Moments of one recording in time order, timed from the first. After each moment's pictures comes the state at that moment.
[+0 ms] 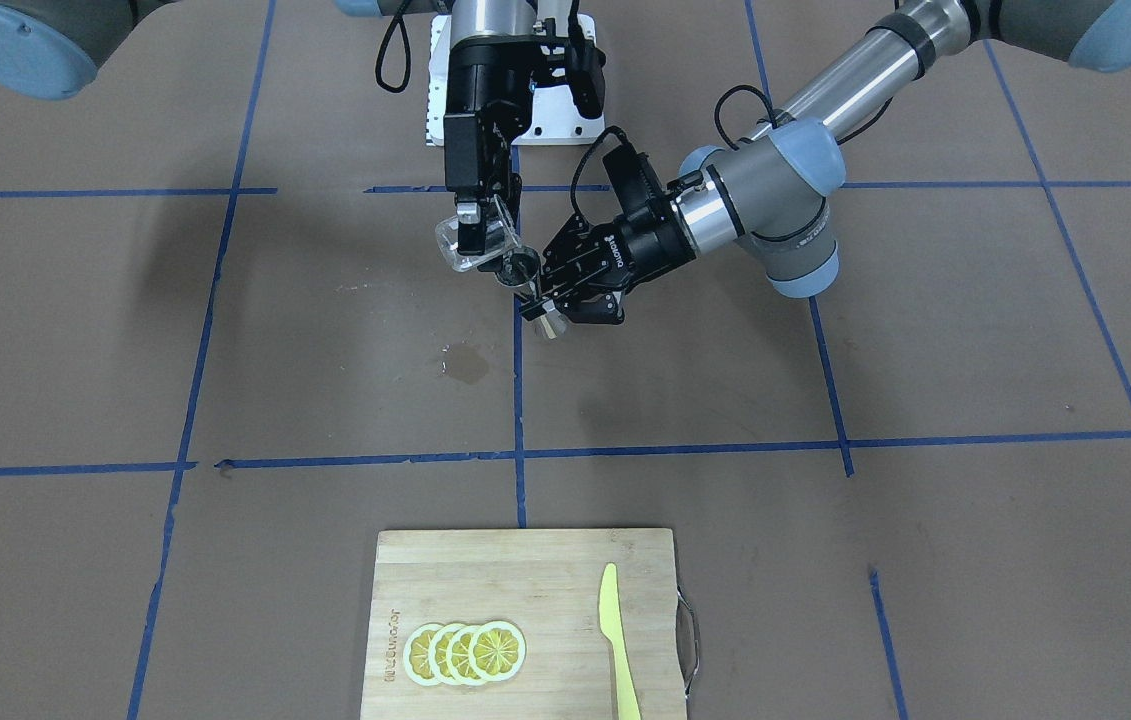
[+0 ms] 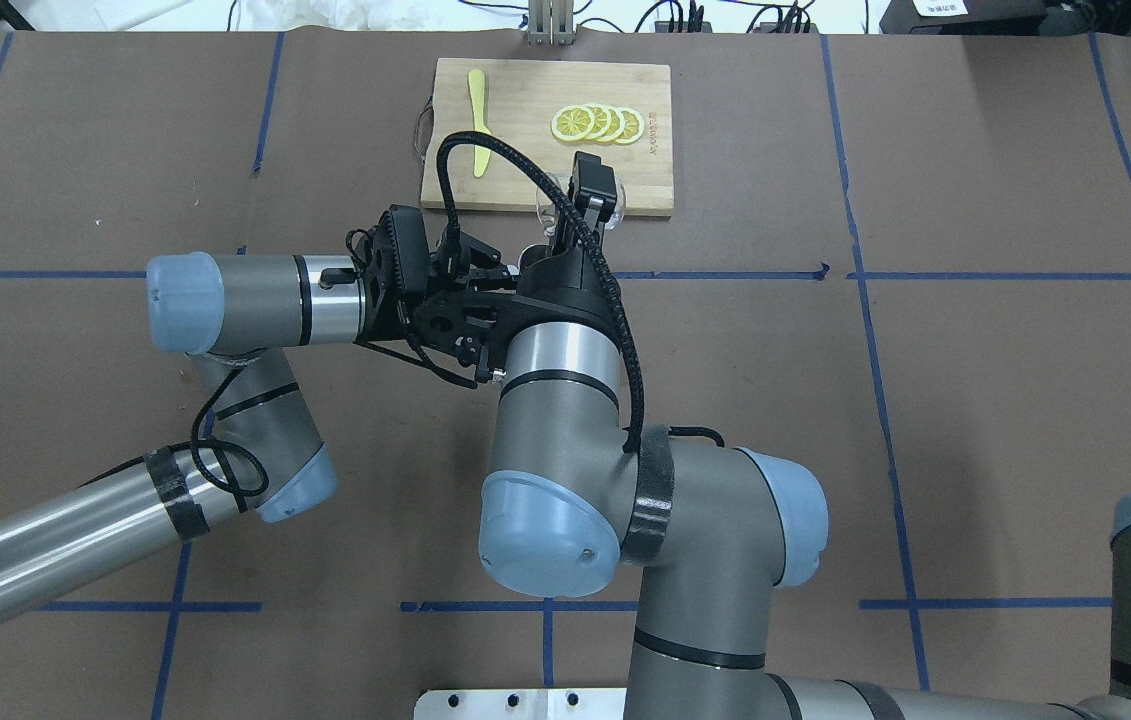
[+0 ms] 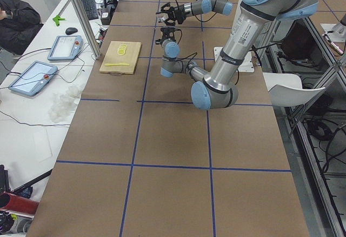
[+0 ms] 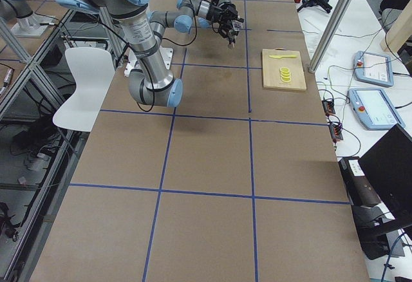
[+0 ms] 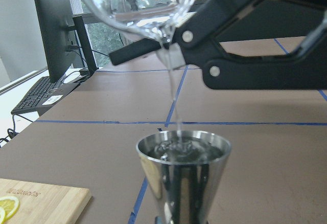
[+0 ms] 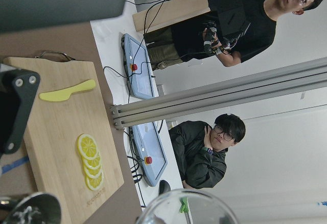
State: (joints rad) left arm -0.59 -2.20 -1.28 -3.16 -1.87 -0.16; right arm 0.26 -0.83 1.84 -1.63 0.49 0.03
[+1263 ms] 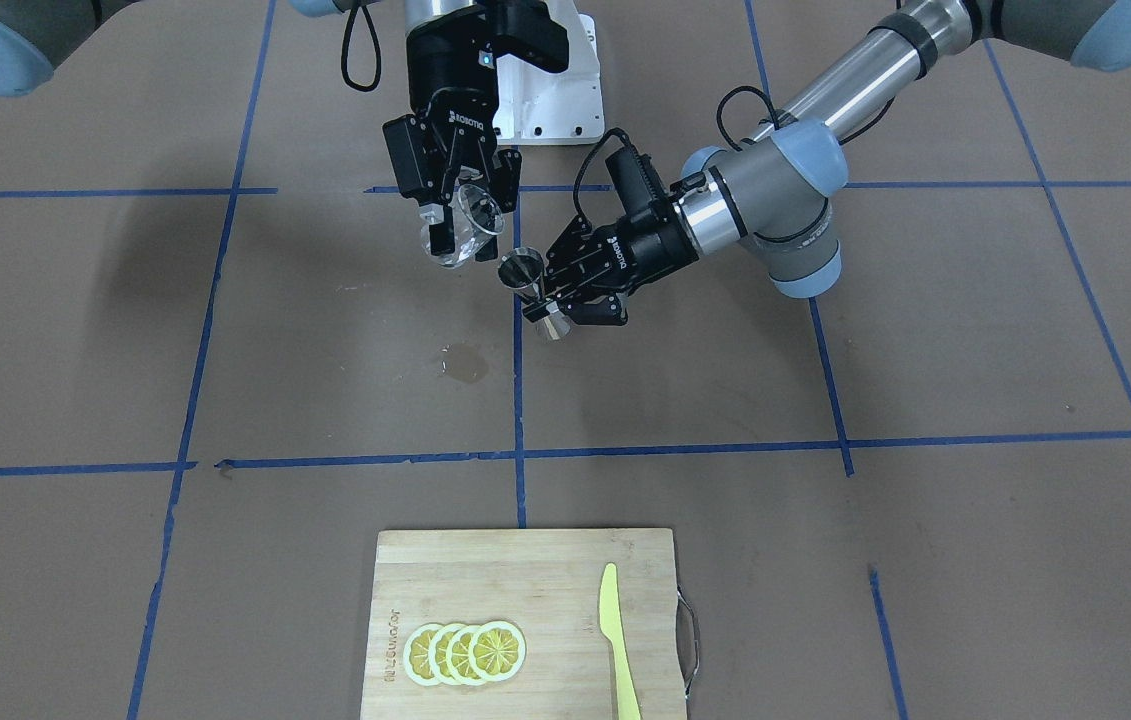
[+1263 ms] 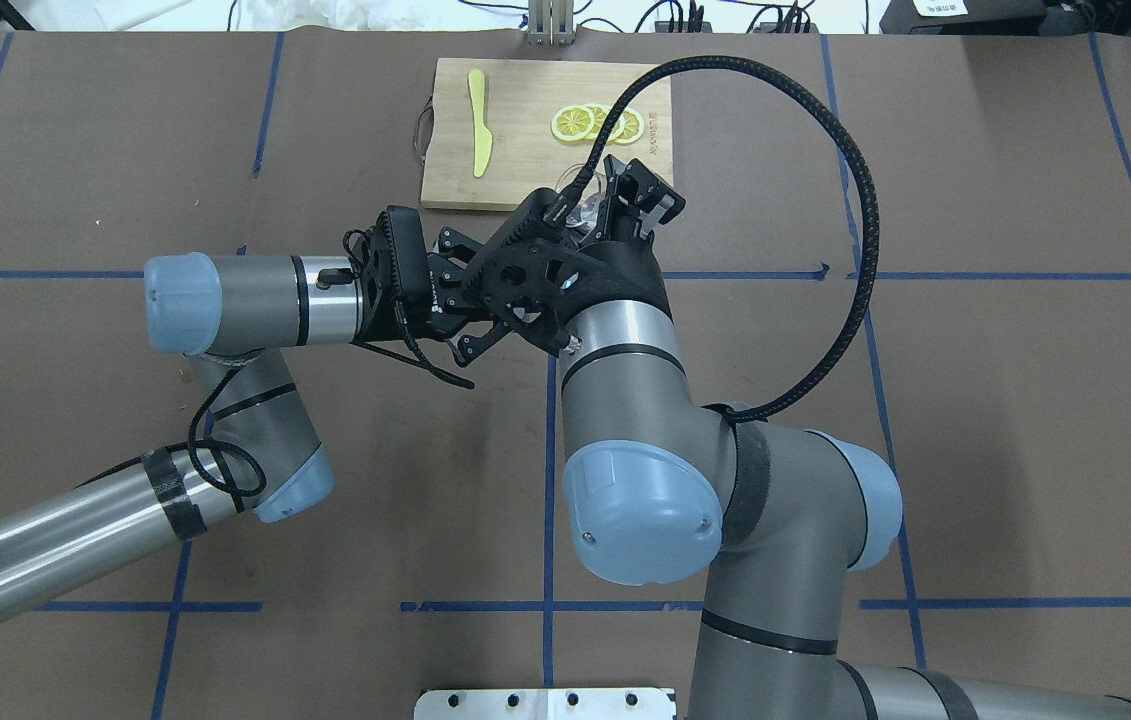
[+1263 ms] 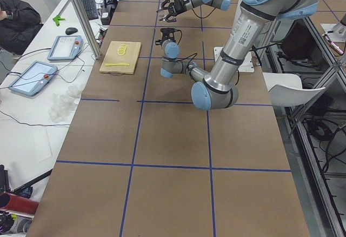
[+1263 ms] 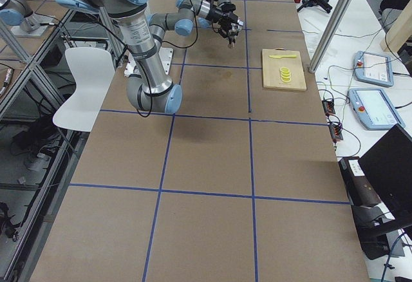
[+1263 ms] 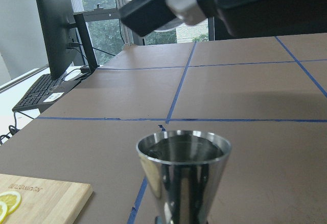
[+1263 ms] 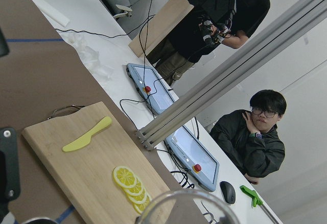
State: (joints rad) left arm -0.59 -2.19 -1.28 -3.16 -1.87 -0.16; right arm 0.29 -0.91 1.93 -1.47 0.66 0.30
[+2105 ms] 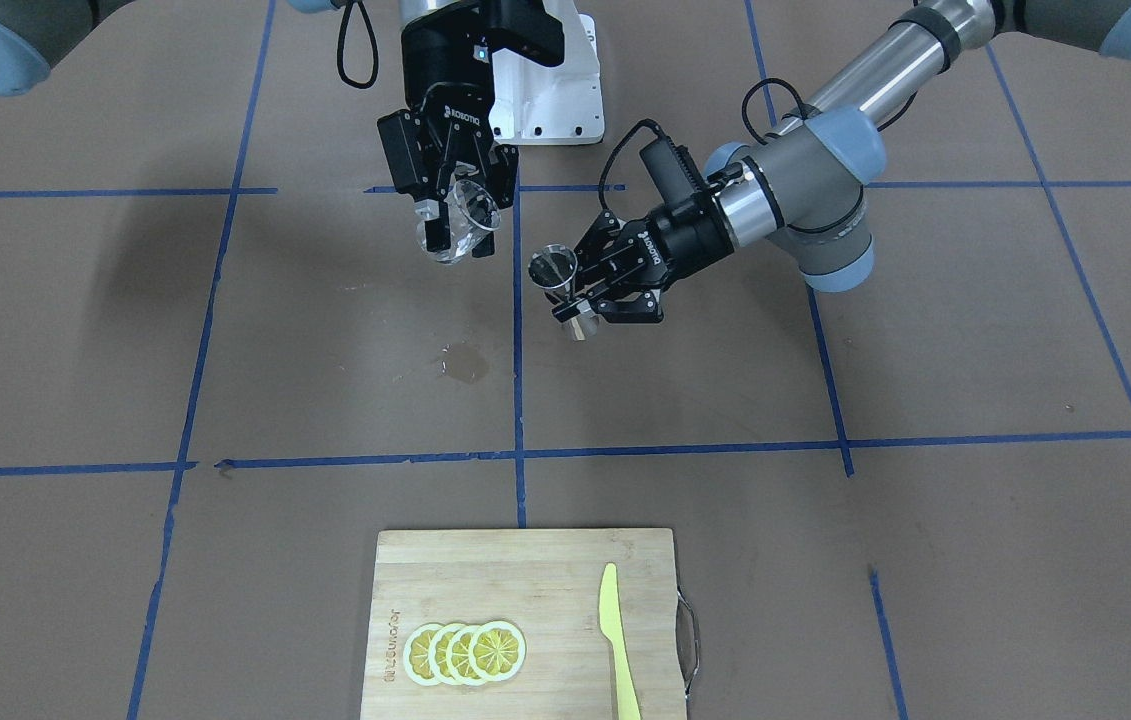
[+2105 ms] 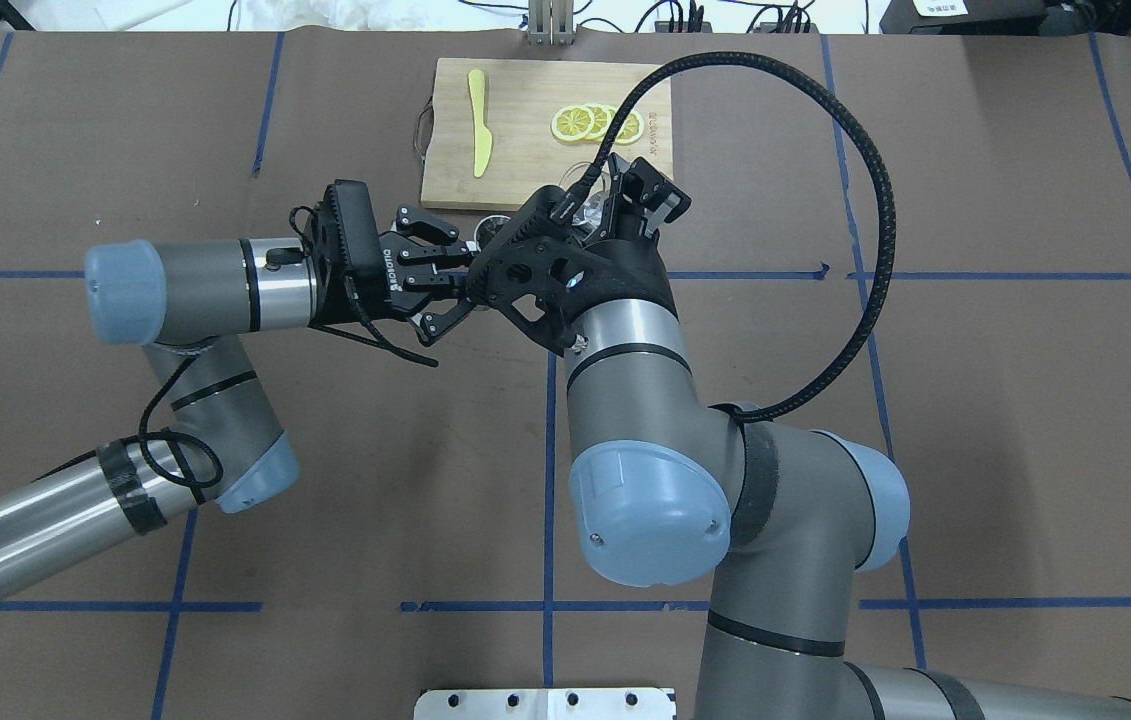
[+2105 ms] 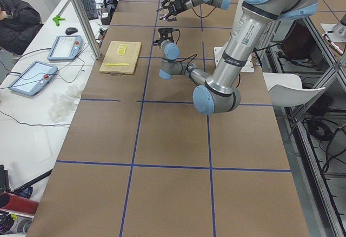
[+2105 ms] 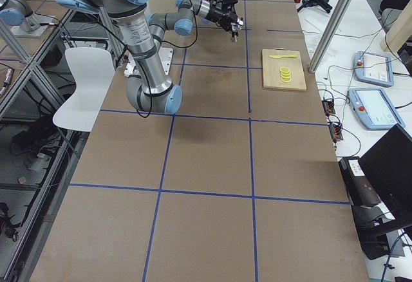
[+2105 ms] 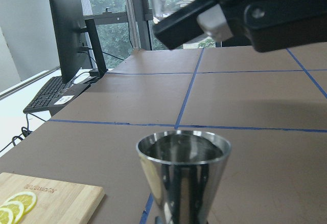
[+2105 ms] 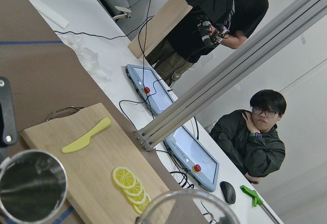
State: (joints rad) left arm -0.64 -2.11 -1.37 -3.16 -1.85 -0.22; right arm 0.29 -0.91 1.94 -1.47 0.66 0.30
